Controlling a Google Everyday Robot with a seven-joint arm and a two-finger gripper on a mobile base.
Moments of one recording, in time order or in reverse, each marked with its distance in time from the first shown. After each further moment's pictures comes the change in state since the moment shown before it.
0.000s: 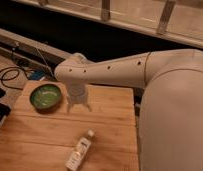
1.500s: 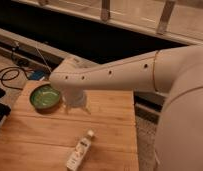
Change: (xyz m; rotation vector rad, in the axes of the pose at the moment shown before) arm 0.027 0.004 -0.006 0.027 -0.074 0.085
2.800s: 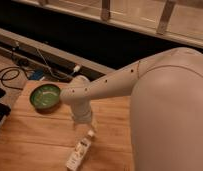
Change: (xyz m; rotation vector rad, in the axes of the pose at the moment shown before) arm 0.052 -0.033 0.088 0.045 0.207 0.132
